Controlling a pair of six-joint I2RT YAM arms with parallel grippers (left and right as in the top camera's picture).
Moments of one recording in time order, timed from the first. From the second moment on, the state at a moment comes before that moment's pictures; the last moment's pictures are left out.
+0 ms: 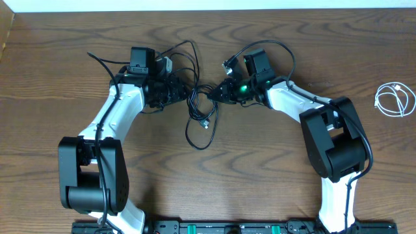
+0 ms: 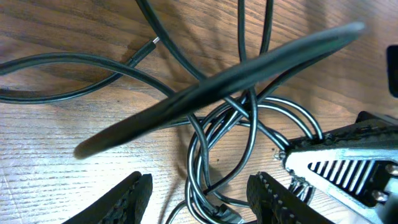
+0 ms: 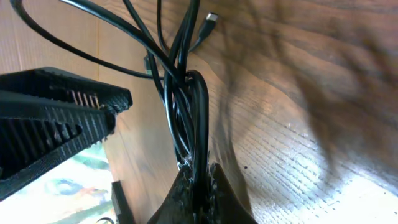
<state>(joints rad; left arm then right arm) -0.08 1.79 1.20 -0.58 0.44 -0.33 0.42 2.13 1.33 -0.09 -0.86 0.59</state>
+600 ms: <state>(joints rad) -0.08 1.83 1.20 -0.58 0.44 -0.36 0.51 2.13 1.33 -0.41 -0.72 0.64</state>
